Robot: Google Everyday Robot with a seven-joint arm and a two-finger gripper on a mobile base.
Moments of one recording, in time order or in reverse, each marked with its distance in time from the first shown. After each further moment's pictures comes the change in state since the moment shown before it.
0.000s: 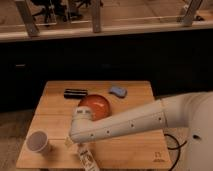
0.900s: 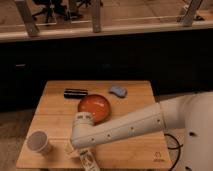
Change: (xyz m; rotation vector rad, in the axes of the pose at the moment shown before) arm 0.032 0.014 0.017 -0.027 0.070 0.118
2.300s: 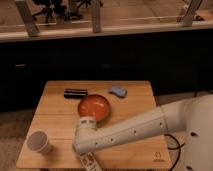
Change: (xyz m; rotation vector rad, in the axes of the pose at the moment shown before) arm 0.023 0.008 0.012 -0.043 0.025 0.007
